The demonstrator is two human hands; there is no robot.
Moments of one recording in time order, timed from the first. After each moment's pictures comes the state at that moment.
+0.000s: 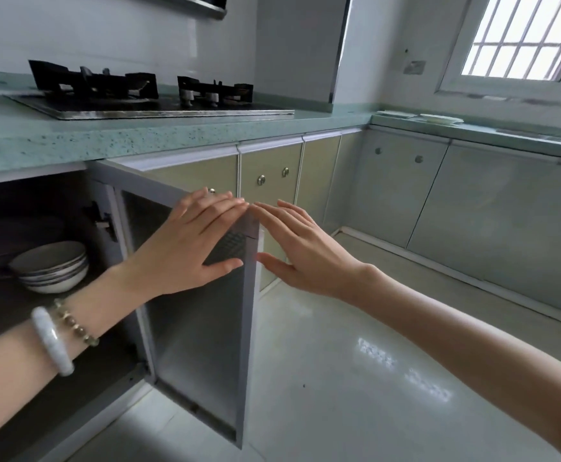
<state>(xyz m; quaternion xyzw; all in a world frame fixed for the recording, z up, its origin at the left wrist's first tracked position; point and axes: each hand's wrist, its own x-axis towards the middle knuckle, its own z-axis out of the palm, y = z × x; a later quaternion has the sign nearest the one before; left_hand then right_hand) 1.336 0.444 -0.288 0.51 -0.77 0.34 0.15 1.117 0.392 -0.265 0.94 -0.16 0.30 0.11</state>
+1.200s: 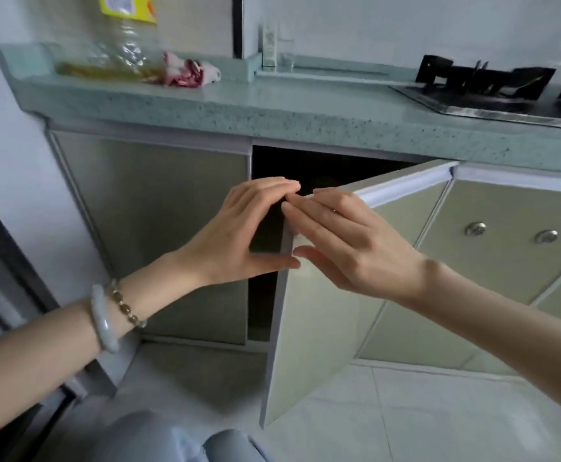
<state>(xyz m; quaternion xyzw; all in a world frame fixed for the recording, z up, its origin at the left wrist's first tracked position) 1.473 0.711 -0.298 0.74 -0.54 0.28 0.29 1.384 0.519 -0.264 0.81 0.38 0.43 0.08</state>
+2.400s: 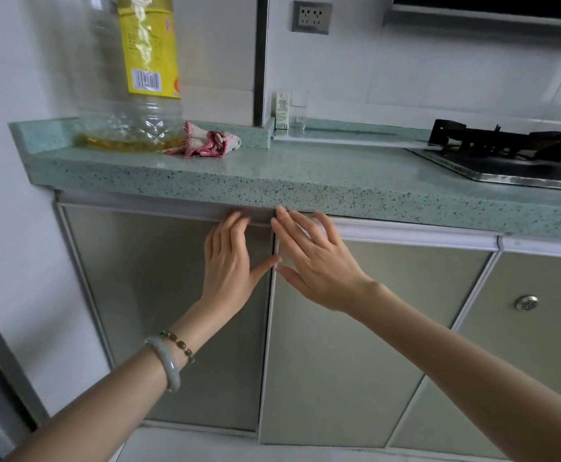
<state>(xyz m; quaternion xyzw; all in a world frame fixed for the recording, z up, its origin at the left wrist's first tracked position) 1.609 0.701 -0.334 0.85 -0.23 0.39 0.25 1.539 0.540 -0.285 0.90 0.18 0.34 0.21</state>
